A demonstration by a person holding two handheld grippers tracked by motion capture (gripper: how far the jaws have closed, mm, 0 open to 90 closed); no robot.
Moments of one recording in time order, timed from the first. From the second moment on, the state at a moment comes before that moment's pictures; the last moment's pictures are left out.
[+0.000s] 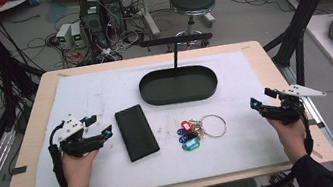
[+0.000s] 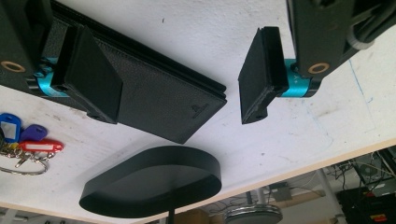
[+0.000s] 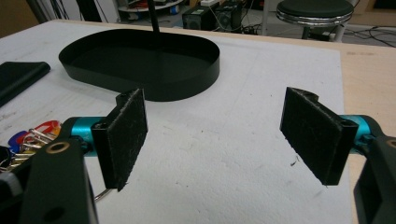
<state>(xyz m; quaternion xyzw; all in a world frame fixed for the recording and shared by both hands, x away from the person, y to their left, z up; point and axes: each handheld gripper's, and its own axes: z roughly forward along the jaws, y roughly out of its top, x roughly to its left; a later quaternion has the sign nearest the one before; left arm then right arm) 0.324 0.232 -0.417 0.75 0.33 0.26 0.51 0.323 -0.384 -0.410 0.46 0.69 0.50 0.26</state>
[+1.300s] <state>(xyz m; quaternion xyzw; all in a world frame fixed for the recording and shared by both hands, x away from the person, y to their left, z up) 0.318 0.245 -0.416 0.74 0.34 0.27 0.51 0.312 -0.171 -0.417 0.37 0.77 0.51 0.13</state>
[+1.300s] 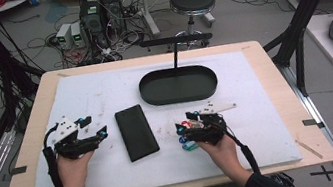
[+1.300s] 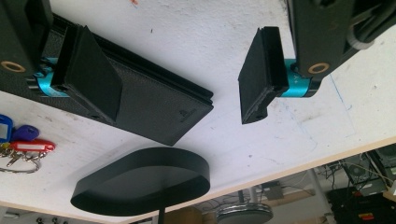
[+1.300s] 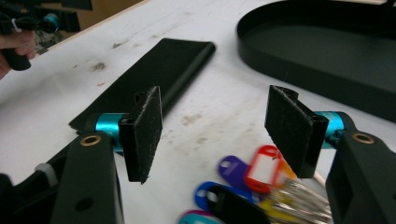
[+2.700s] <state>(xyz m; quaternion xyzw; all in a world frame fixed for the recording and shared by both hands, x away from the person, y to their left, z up) 0.313 0.243 -0.416 0.75 0.34 0.28 0.50 0.320 -0.091 -0.451 0.37 0.82 0.44 0.01</state>
